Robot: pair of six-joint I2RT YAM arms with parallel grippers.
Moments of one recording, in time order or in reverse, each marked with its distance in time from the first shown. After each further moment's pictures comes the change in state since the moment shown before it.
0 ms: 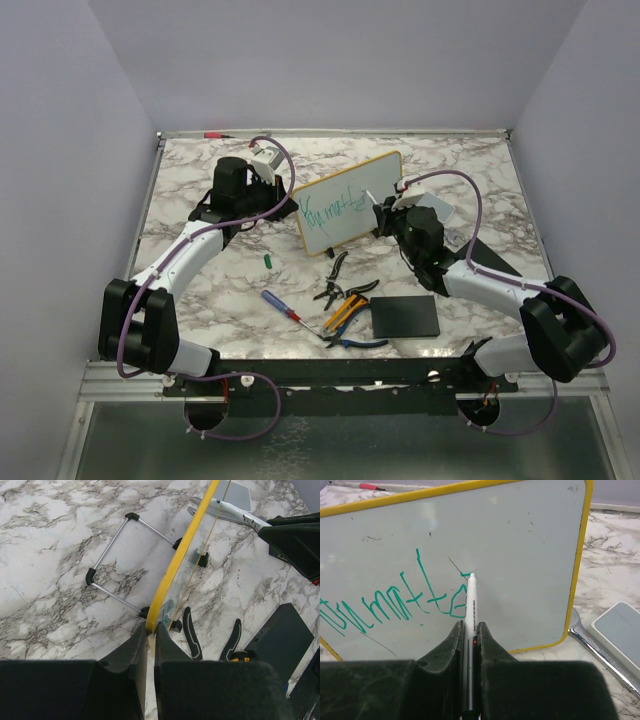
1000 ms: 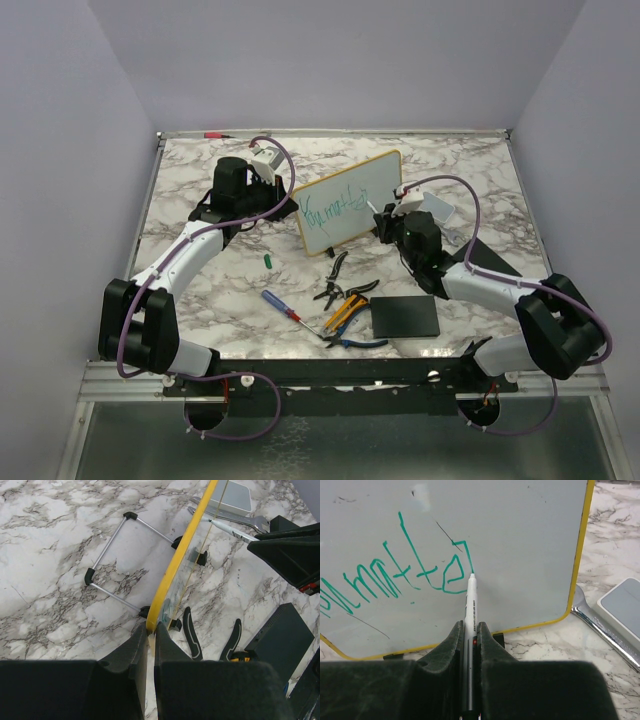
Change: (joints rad) left arm 0.000 0.000 0.000 0.000 0.000 0.000; right arm -0.002 0.017 -0.048 -0.015 -0.002 0.042
